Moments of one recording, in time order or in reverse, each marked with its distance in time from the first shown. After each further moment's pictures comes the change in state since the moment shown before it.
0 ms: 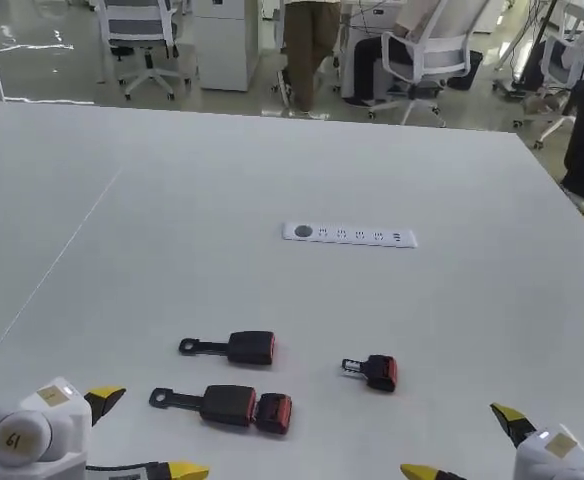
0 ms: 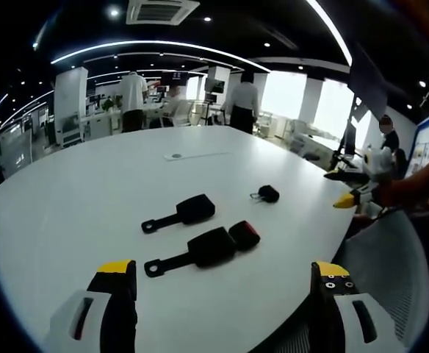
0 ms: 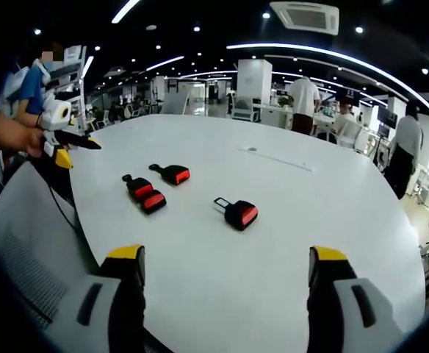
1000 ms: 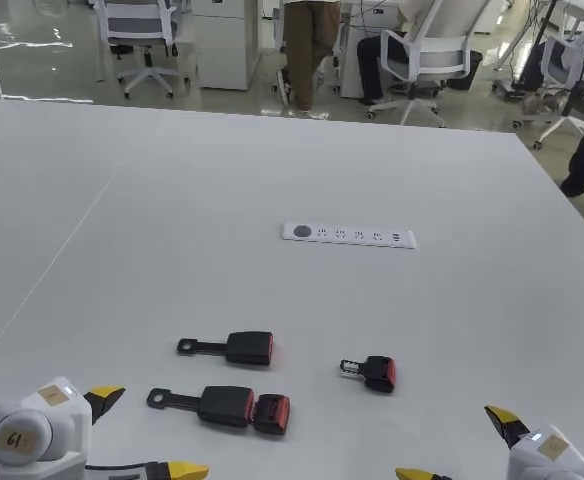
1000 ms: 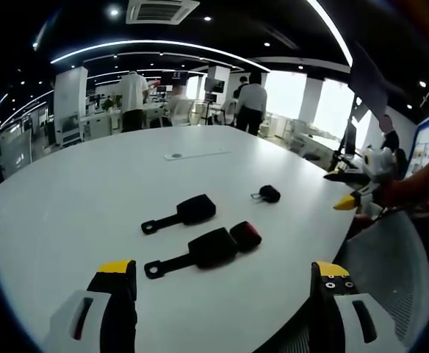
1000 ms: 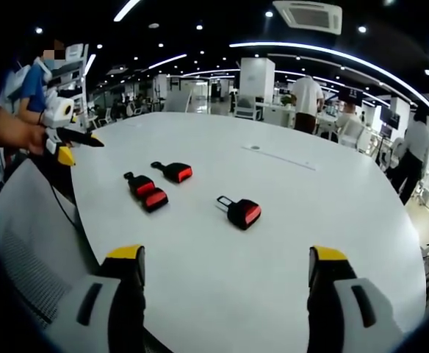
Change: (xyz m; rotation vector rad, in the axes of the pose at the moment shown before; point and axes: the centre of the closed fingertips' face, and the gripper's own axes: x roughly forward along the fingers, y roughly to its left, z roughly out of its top) left arm 0.004 0.006 -0.002 0.000 0.000 -0.002; right arm 0.004 0.003 -0.001 -0.009 0.010 0.013
